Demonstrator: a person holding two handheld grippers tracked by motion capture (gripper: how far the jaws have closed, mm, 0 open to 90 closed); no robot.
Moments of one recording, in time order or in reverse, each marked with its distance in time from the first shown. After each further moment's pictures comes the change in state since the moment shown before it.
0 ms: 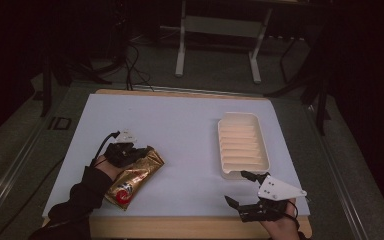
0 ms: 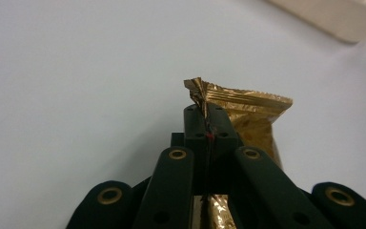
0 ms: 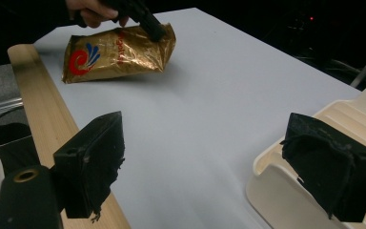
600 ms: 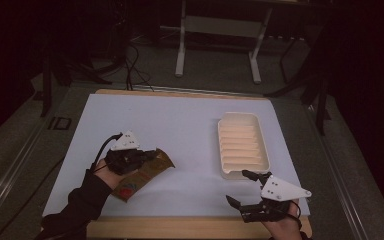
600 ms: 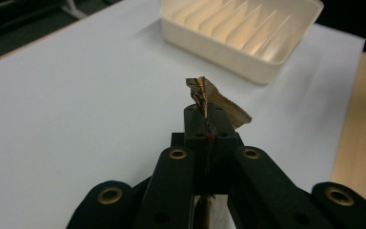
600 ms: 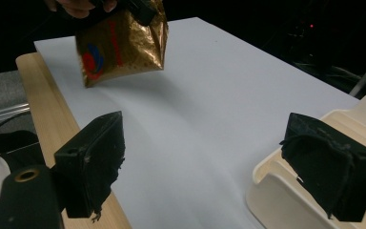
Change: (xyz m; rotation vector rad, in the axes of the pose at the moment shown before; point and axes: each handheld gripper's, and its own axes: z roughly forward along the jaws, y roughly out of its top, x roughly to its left) left arm -0.048 0.027 -0.037 -0.131 -0.082 0.091; right arm 0.001 0.007 -0.007 -0.023 0.006 0.001
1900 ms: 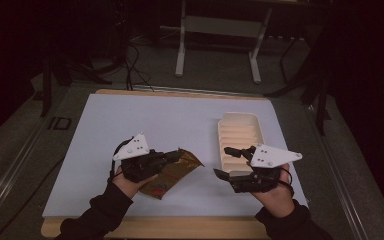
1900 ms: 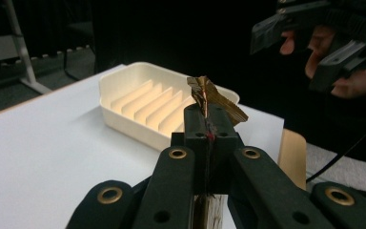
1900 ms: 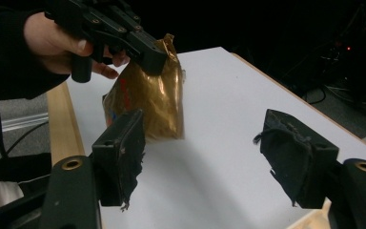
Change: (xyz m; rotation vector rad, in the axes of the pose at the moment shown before) left arm -0.045 0.025 0.007 -0.306 -0.158 -0.017; right arm -0.024 0.070 0.027 -0.030 0.134 -0.047
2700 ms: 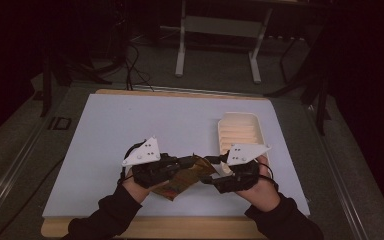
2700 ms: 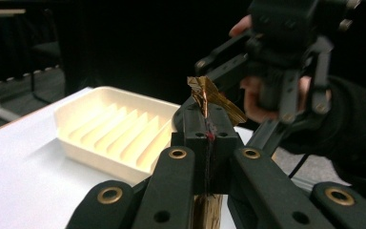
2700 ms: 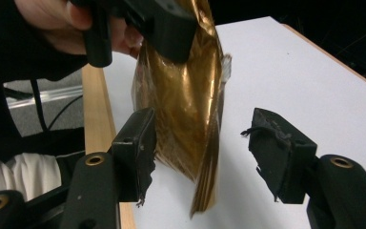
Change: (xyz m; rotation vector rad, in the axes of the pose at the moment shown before) left arm -0.025 0.014 0.013 -0.045 -0.098 0.058; right arm 0.004 0.003 0.042 0.130 0.172 0.003
